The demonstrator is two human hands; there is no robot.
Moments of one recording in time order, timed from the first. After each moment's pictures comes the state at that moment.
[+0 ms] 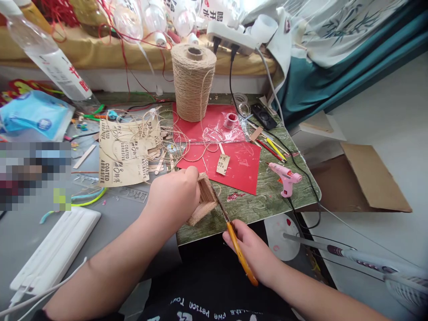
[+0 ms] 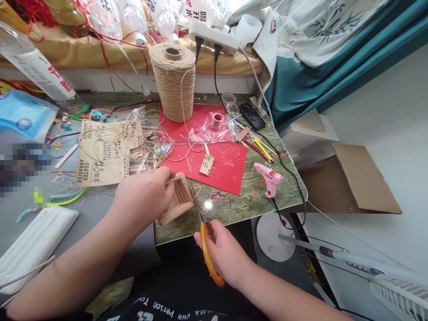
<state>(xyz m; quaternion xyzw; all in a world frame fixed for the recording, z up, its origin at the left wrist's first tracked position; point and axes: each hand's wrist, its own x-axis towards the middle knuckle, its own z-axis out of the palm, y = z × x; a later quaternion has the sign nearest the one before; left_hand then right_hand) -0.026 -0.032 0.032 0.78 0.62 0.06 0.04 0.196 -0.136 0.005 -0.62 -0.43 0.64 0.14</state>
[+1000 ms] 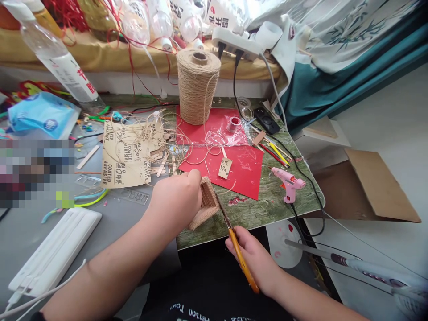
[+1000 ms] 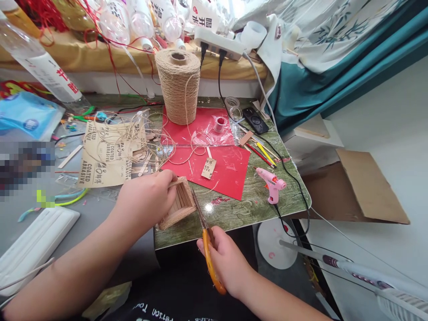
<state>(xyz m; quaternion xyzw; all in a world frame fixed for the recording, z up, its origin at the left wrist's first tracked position) -0.024 -0.030 0.034 0.78 0.62 0.05 0.05 0.193 -0.137 0.001 -0.60 -0.38 0.68 0.20</state>
